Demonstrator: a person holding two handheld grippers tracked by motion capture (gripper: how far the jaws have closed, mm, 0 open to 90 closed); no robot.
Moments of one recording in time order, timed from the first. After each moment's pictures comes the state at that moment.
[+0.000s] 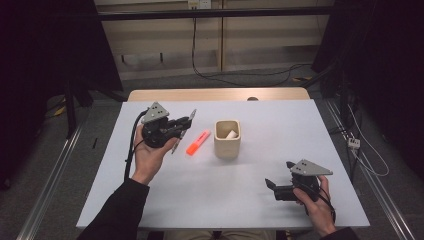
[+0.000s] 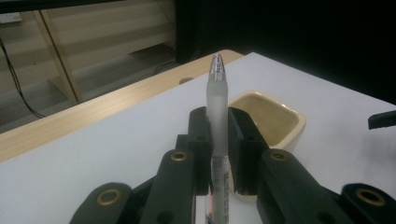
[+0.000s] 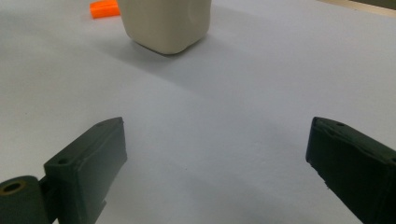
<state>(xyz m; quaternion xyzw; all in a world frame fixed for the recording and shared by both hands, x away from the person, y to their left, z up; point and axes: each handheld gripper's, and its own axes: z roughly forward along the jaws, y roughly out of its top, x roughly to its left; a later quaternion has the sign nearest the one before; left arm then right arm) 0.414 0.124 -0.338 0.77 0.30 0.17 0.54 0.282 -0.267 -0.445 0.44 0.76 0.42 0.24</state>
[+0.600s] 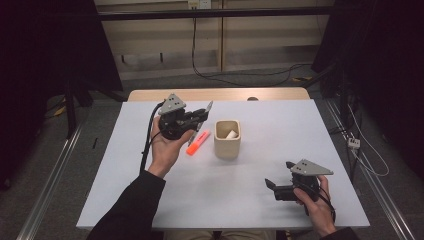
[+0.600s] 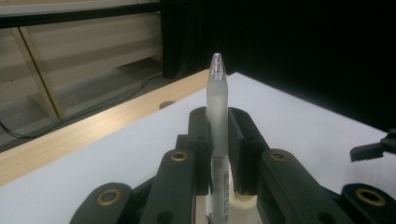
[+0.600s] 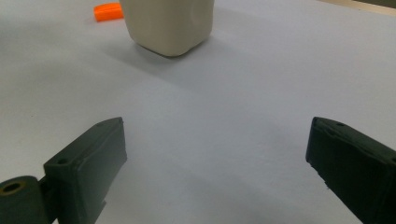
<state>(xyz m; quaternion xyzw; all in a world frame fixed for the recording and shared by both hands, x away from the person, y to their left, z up) 0.424 0.084 -0.323 0.76 0.29 0.15 0.57 0.282 -0.267 -0.445 0.44 0.76 0.43 0.23</state>
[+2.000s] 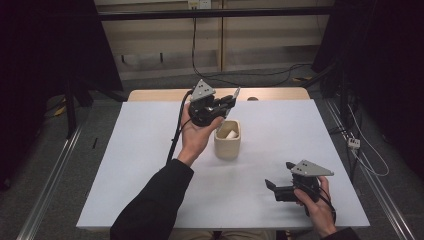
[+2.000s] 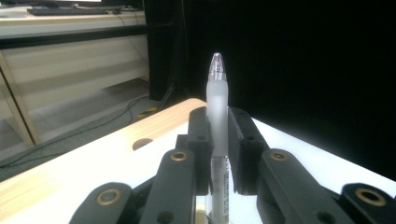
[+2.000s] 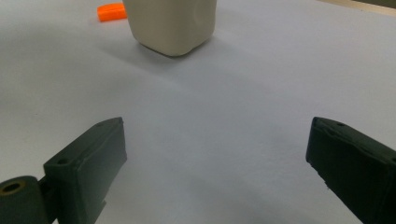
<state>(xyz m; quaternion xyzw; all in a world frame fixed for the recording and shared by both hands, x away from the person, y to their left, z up) 0.450 0.014 -0.321 0.74 0.28 0.14 0.60 0.280 -0.268 -0.445 0.43 0.76 0.43 0.23</state>
